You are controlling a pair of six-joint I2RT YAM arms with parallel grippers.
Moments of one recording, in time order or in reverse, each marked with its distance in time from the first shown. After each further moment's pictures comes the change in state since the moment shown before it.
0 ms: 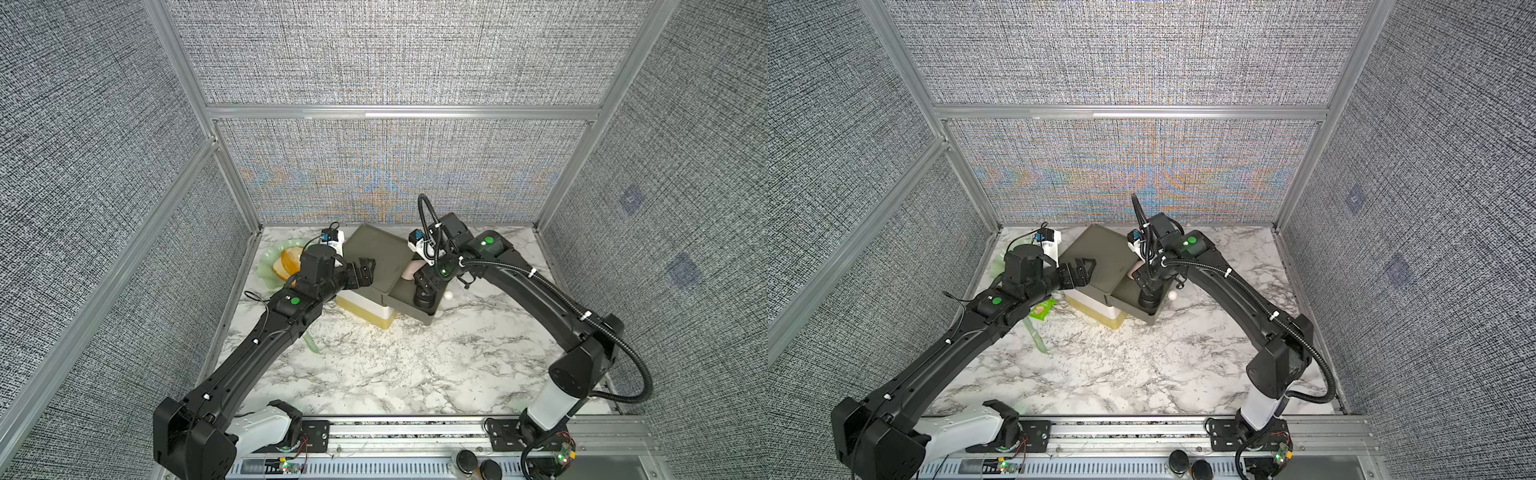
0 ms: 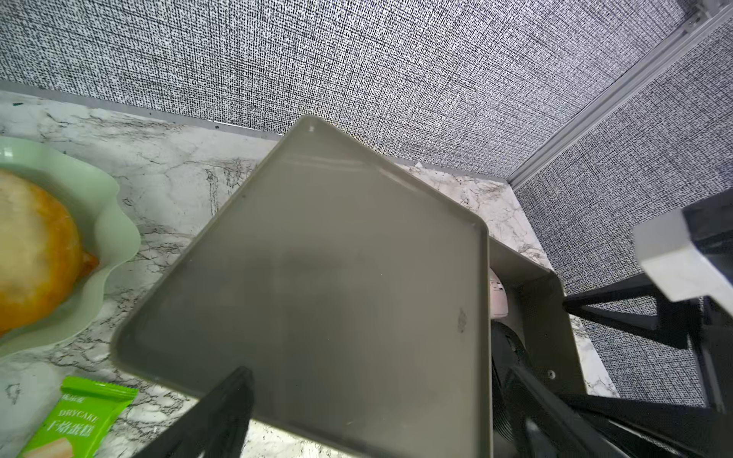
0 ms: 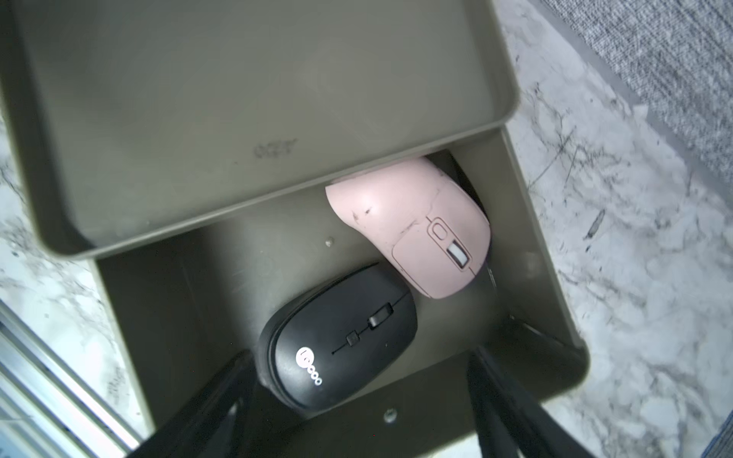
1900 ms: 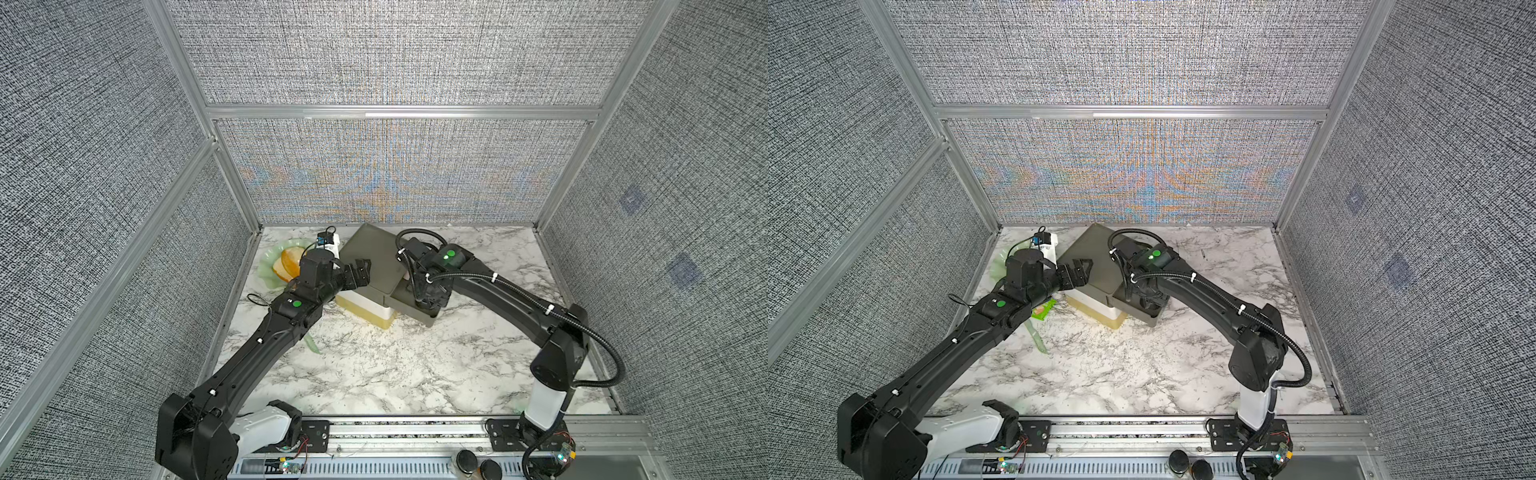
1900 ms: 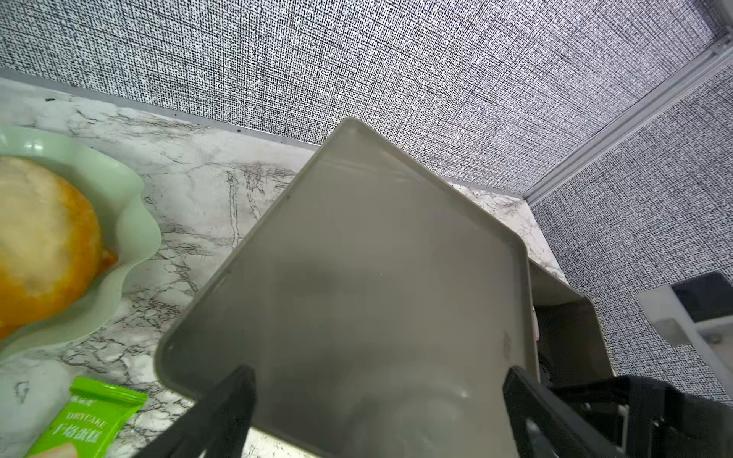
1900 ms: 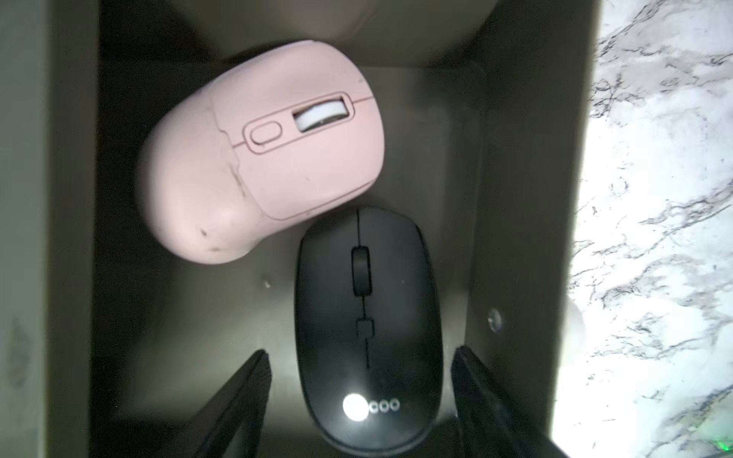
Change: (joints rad) left arm 0.029 0.004 -0.085 0.101 -0.028 -0.026; right arm 0.153 0.119 -0.019 -0.114 0.305 1.269
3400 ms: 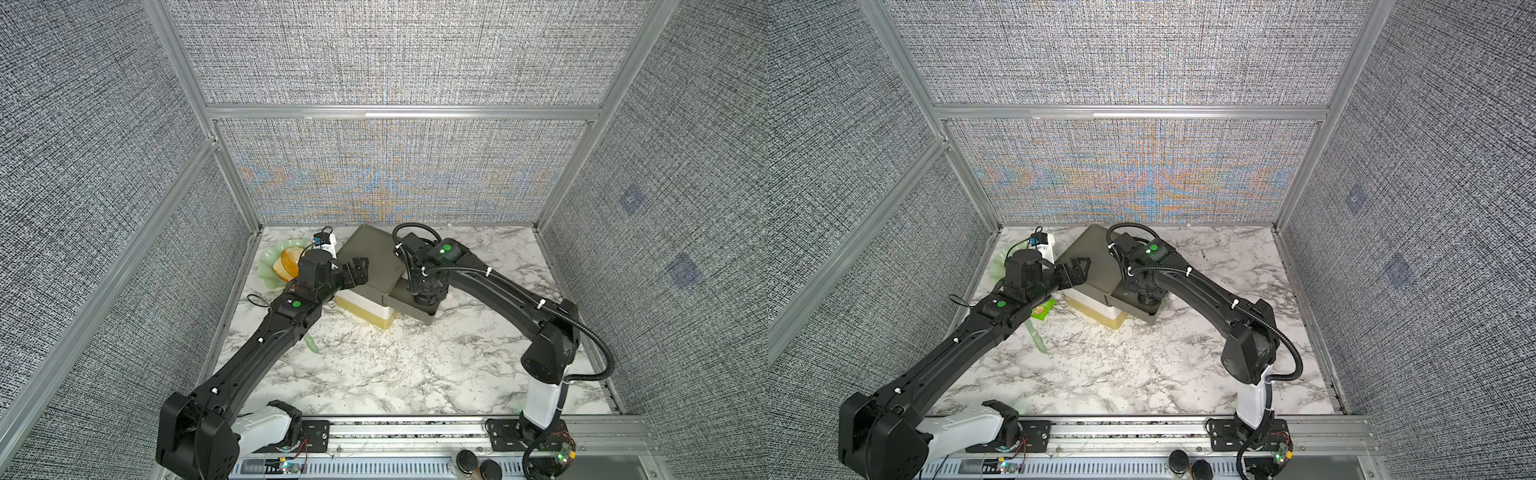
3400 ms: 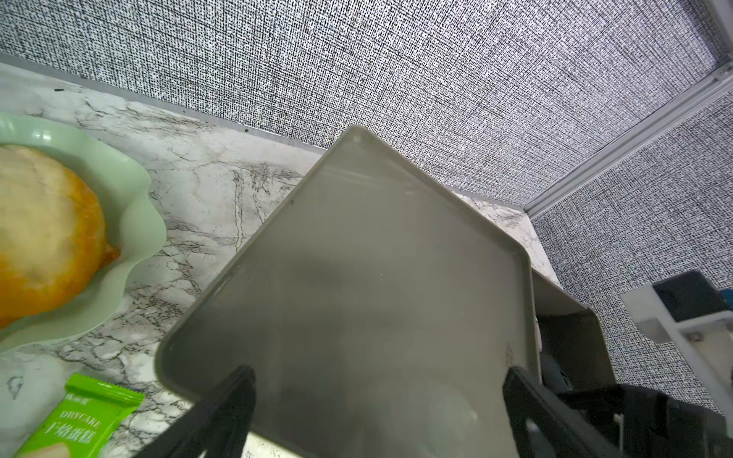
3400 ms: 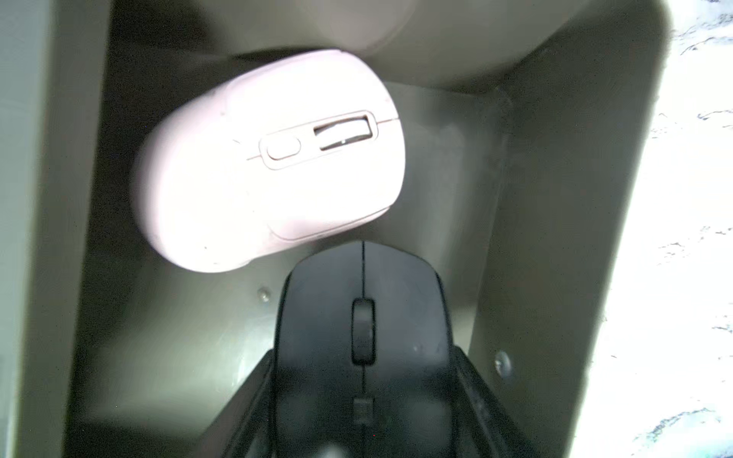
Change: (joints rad) left arm 0.018 0.000 -0.017 0.027 0.010 -0.035; right arm -0.014 0.046 0.076 -0.031 -0.006 -0.127
